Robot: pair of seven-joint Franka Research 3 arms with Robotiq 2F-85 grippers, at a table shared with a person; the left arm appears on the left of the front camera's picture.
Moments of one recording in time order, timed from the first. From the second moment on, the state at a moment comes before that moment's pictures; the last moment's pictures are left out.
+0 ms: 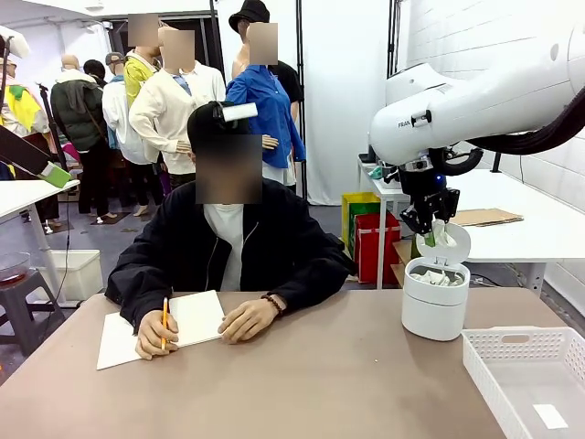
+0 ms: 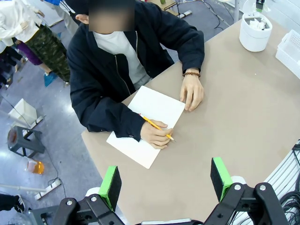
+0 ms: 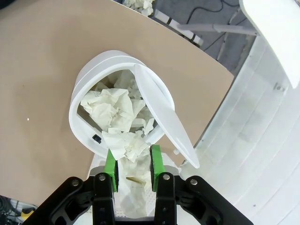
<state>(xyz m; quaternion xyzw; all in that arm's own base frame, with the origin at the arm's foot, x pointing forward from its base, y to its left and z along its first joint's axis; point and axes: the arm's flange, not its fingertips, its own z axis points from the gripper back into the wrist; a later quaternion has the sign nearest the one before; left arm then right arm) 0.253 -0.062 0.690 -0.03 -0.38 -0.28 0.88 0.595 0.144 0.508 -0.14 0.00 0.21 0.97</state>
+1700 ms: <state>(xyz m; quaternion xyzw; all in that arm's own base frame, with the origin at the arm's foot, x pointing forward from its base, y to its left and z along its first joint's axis) 0.253 -0.062 0.690 -0.03 -0.38 -0.28 0.88 0.510 0.197 0.558 -0.04 -0.01 0.22 0.97</state>
